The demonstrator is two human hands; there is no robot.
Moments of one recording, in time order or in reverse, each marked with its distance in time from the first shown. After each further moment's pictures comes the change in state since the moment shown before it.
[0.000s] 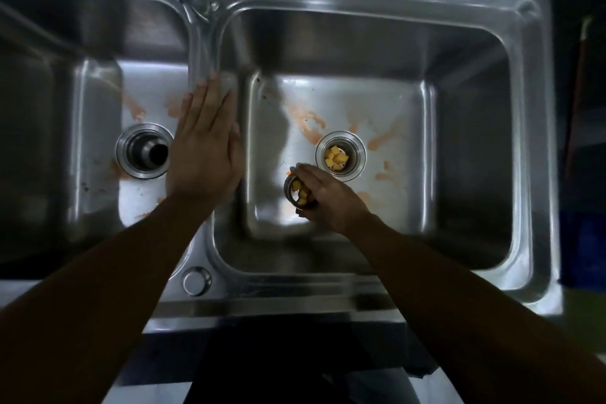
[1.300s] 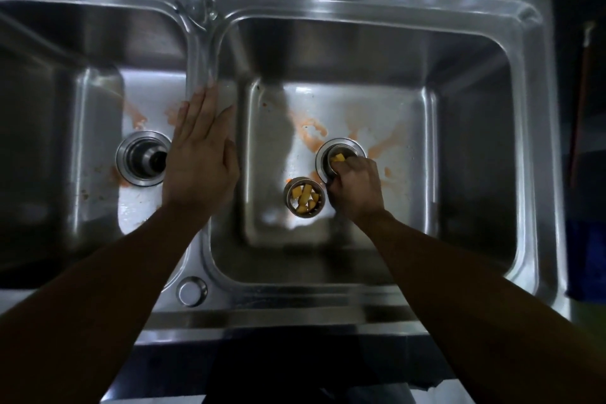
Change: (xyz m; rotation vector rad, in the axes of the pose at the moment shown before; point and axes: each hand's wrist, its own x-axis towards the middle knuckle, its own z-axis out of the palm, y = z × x) left_hand 0.000 -0.001 -0.001 -0.018 -0.022 -0.029; right_hand 0.011 0.036 -0.019 -0.238 0.244 0.312
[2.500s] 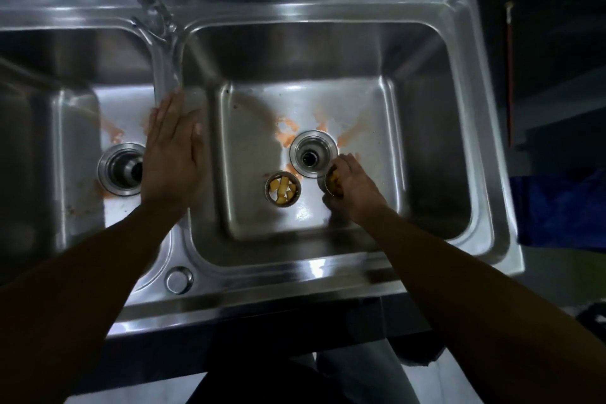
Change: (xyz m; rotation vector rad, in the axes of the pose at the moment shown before) left_hand 0.000 -0.005 0.005 -0.082 0.063 0.003; right_hand -0.055 0.031 -0.032 0.252 -0.155 0.128
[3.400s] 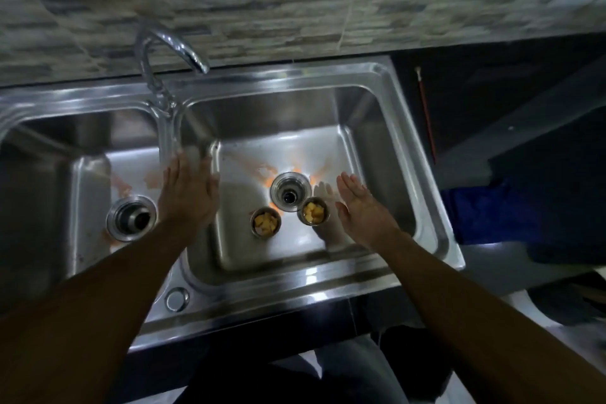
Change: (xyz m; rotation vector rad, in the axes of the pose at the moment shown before) left_hand 0.002 0.045 -0.023 0.232 -0.331 -0.065; right_hand -0.072 0.005 -0.086 -0.130 0.070 -0.049
